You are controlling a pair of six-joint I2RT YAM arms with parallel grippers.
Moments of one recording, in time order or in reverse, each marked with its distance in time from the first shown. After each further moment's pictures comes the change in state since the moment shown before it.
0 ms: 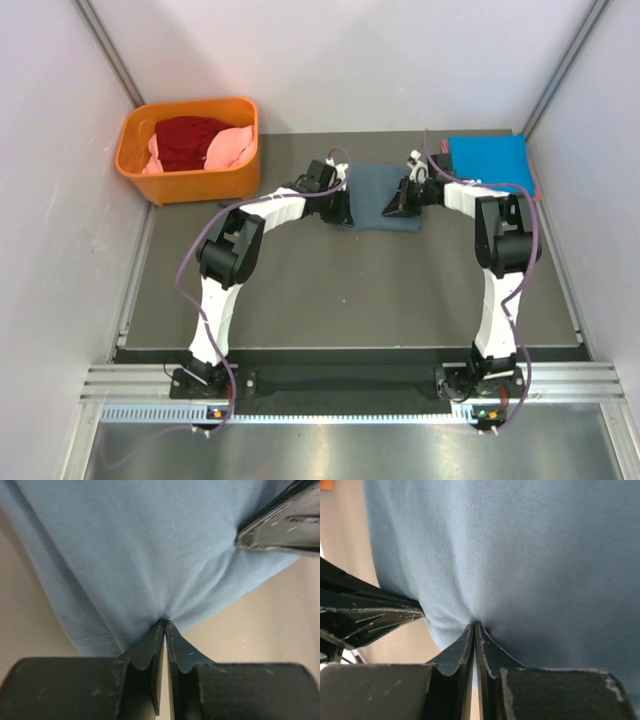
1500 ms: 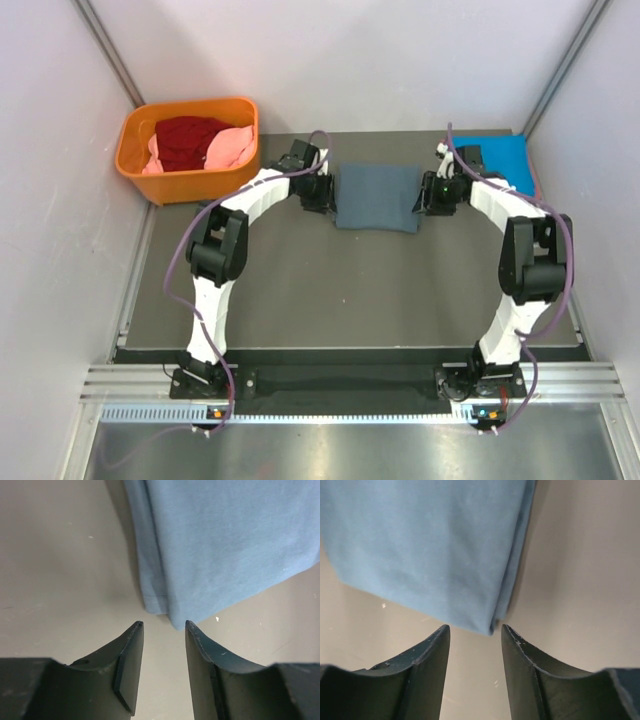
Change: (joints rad) left arm 0.083 -0.033 0.163 -0.319 -0.068 0.041; right arm -0.083 -0.301 -0.115 -0.223 0.286 -0.185
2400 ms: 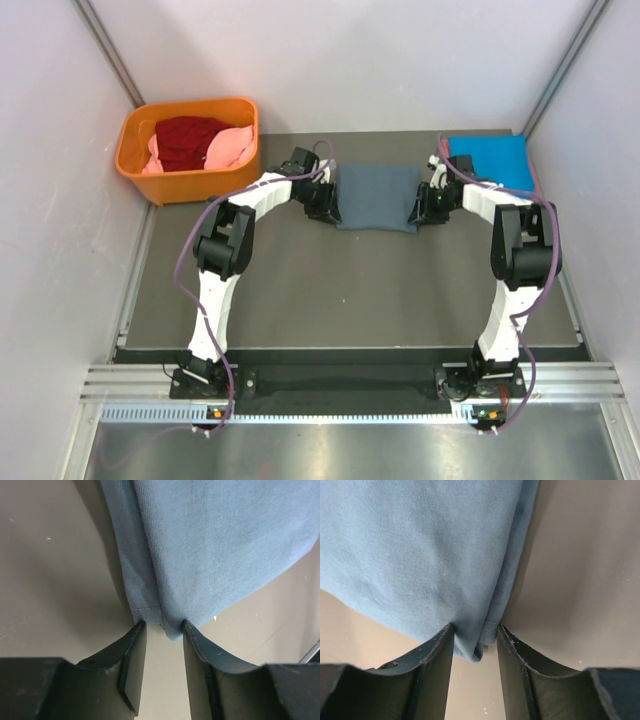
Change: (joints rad) left arm 0.021 0.098 0.011 0.023 0.183 0.012; right arm -0.001 0.153 0.014 0.046 -0.053 -0.040
